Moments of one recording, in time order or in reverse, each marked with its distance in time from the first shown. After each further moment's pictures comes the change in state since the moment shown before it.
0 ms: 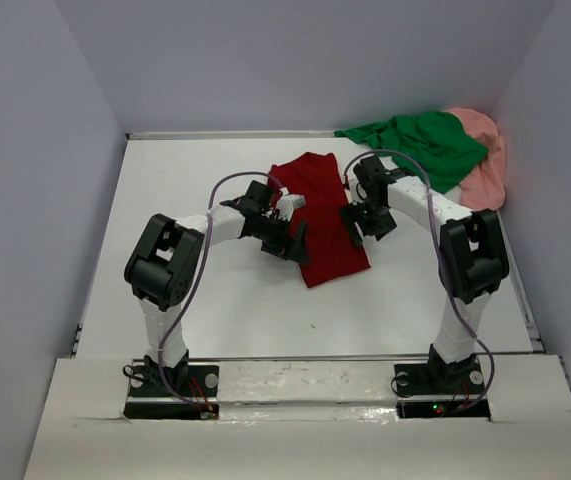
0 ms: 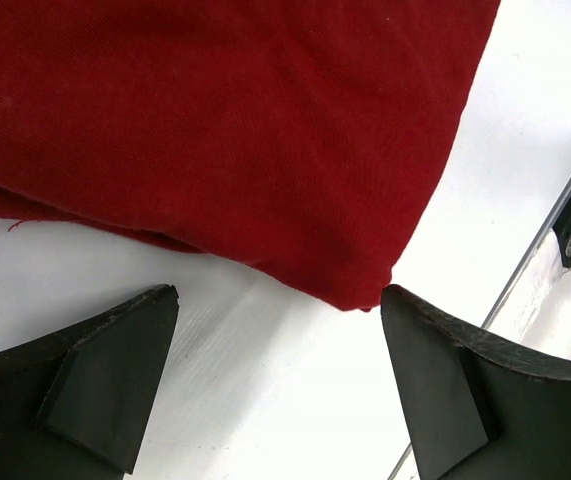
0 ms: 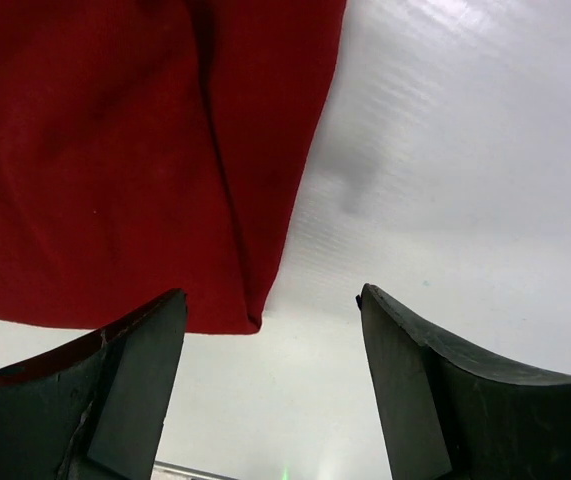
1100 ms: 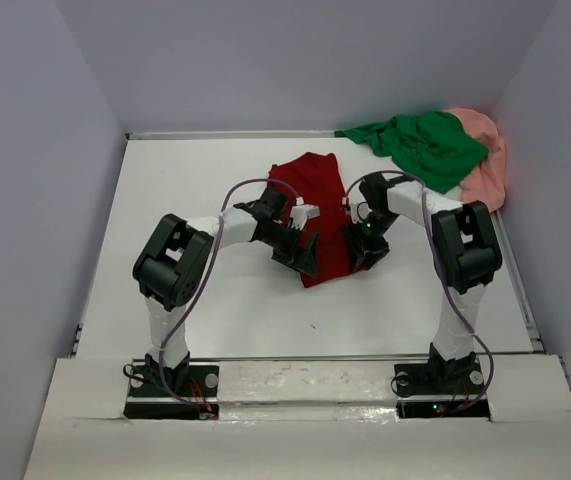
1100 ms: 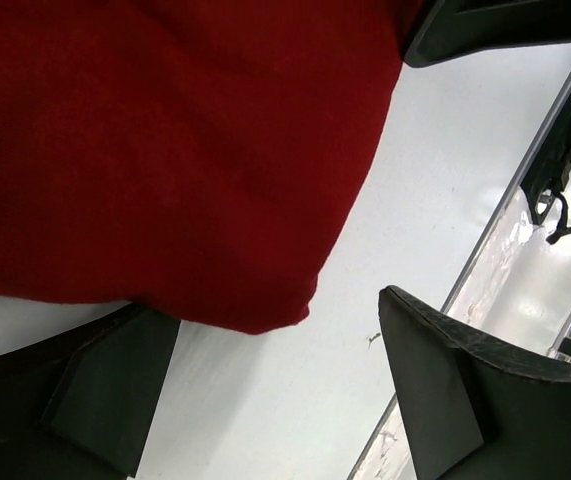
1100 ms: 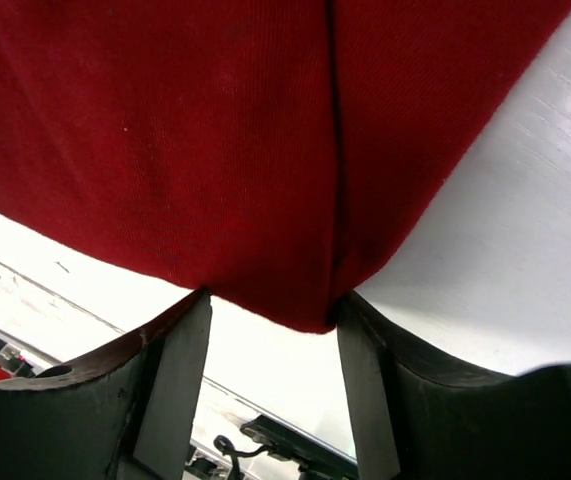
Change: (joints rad) left arm -0.075 0.027 0.026 -0.054 0.056 0.007; right arm -0.047 0.096 -0.063 -0.109 -0.341 -0.011
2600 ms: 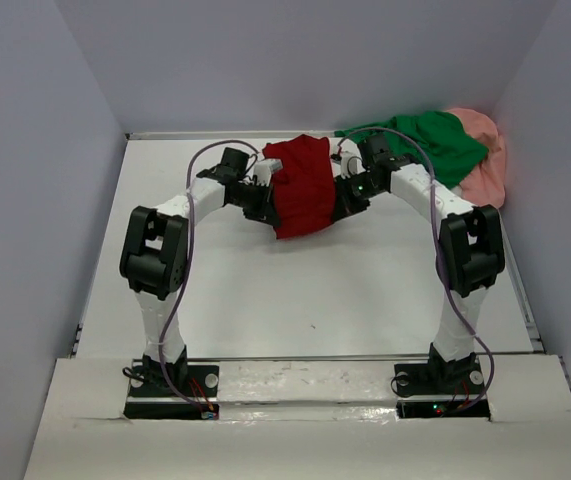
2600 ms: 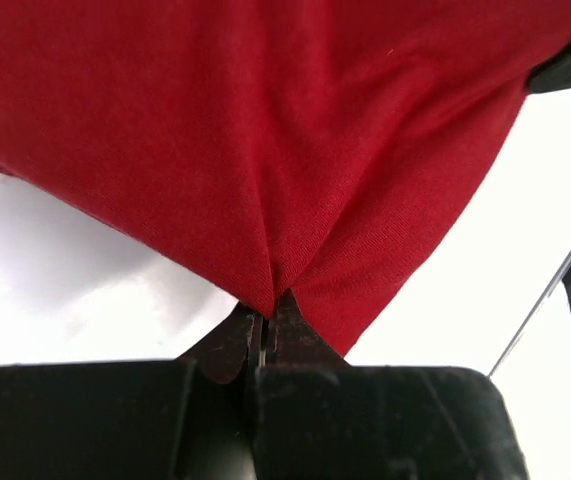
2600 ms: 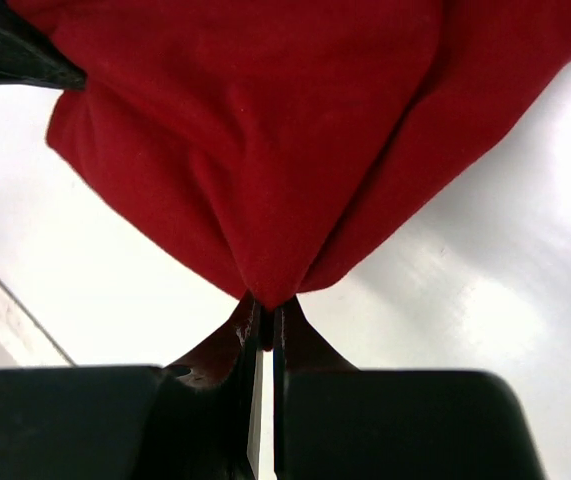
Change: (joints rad) left arm 0.246 0.027 0.225 -0.123 -0.051 0.081; right arm 0.008 -0.034 0.209 0.240 -0.153 0.018
